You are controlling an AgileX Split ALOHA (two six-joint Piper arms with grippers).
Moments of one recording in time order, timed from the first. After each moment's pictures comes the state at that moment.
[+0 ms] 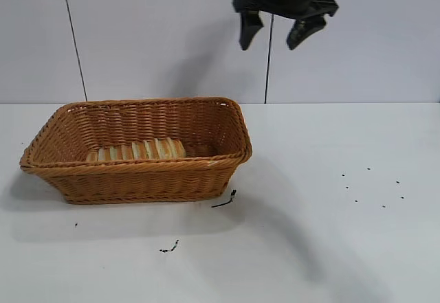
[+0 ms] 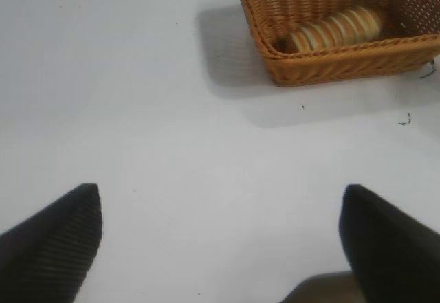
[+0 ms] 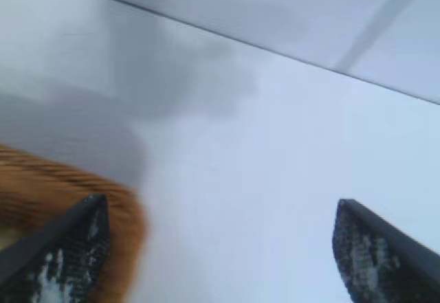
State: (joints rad) left arm -0.04 -0.01 -0.50 0.00 1.07 0.07; right arm 0.02 2.33 -2.29 0.04 1.13 0.00
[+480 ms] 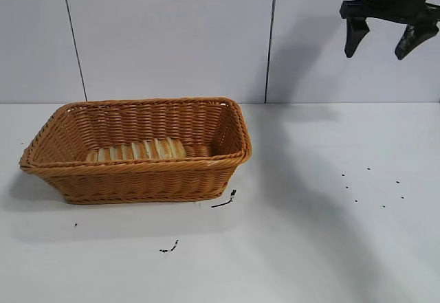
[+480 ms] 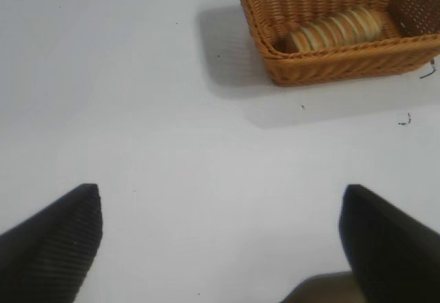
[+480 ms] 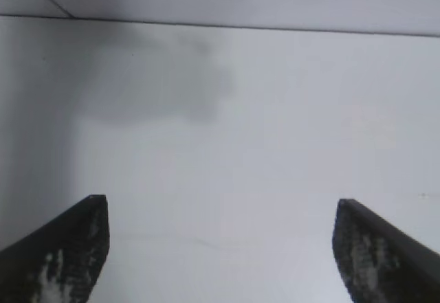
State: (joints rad) left arm -0.04 -0.01 -0.50 0.00 1.07 0.07; right arm -0.04 2.28 -2.22 0.07 1.21 0.00
